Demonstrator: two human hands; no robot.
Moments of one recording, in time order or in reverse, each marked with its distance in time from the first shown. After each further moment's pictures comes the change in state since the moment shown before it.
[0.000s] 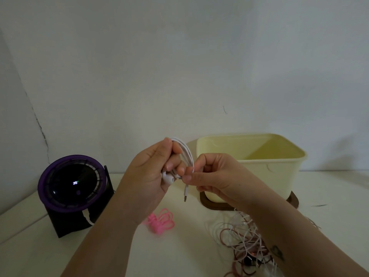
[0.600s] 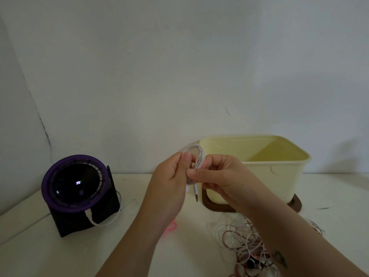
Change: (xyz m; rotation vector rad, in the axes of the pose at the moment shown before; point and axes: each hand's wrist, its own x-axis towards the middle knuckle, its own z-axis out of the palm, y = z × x) left_hand -0.005 -0.026 0.010 0.686 0.187 0.084; right_hand -0.002 0.001 0.000 0.013 0.080 -0.037
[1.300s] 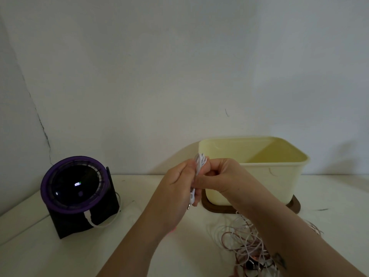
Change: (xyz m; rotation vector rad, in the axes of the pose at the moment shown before) left_hand -0.005 0.005 0.003 -0.065 -0.208 -0.085; right_hand 0.001 0.002 -0.004 -0.127 -0.018 -0.066
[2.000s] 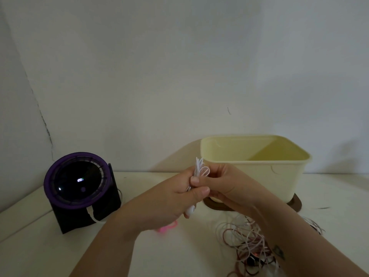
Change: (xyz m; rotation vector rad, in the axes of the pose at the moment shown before) left_hand -0.001 -0.012 -0.029 0.168 -0.433 -0.030; right_hand 0.006 0.022 -0.001 0.169 -0.132 0.187
